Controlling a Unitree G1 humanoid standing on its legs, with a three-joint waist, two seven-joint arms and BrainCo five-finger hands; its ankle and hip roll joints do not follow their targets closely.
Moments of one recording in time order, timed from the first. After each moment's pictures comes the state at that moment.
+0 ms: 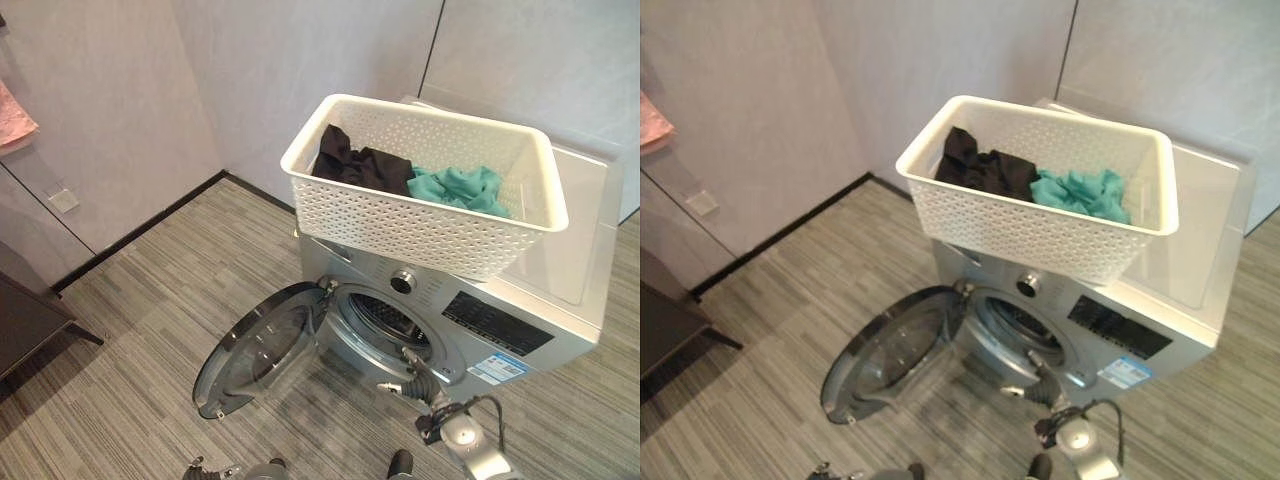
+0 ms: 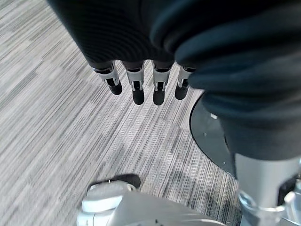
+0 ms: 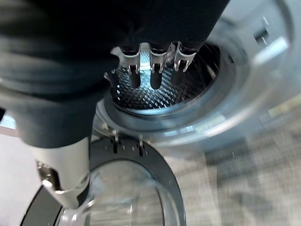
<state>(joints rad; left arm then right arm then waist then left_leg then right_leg) 0.06 0.22 -0.09 1.28 -0.06 -0.13 0.18 0.02 -0.38 0.36 0.48 -0.02 -0.15 -0.07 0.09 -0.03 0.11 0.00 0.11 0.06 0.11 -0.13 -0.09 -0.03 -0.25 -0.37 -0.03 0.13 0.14</state>
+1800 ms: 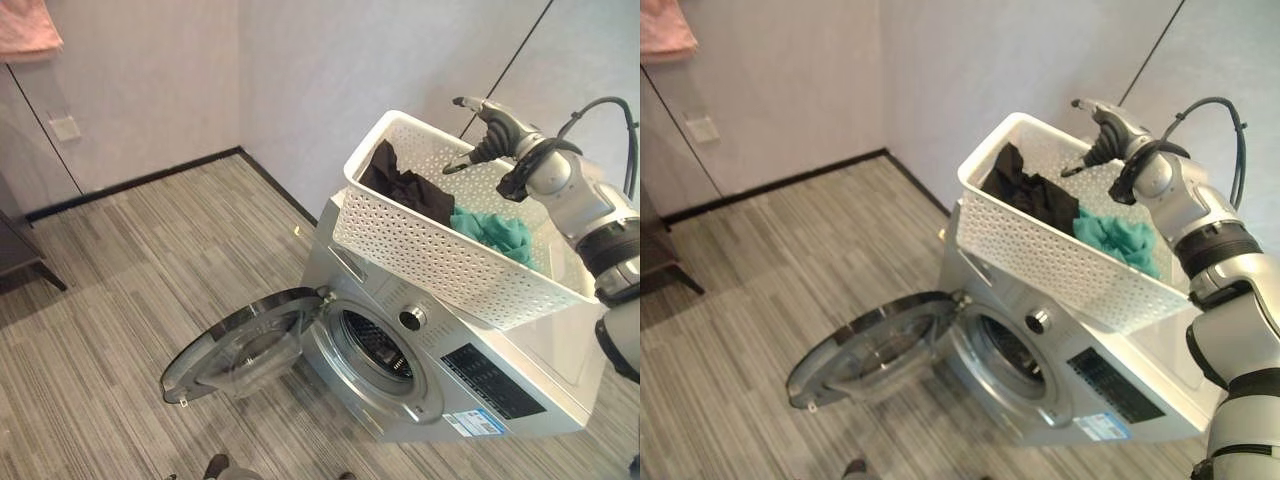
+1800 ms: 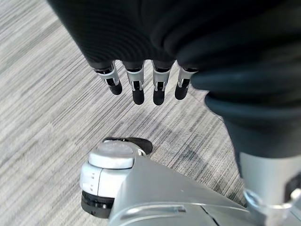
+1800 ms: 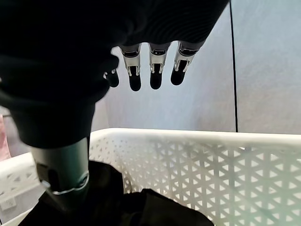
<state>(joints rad) 0.08 0.33 -0.08 1.32 -0.12 -0.14 0.09 -1.20 -0.88 0.77 0.78 -0.02 -0.11 0.05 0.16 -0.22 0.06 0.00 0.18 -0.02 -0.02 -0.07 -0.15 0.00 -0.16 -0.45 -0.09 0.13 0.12</state>
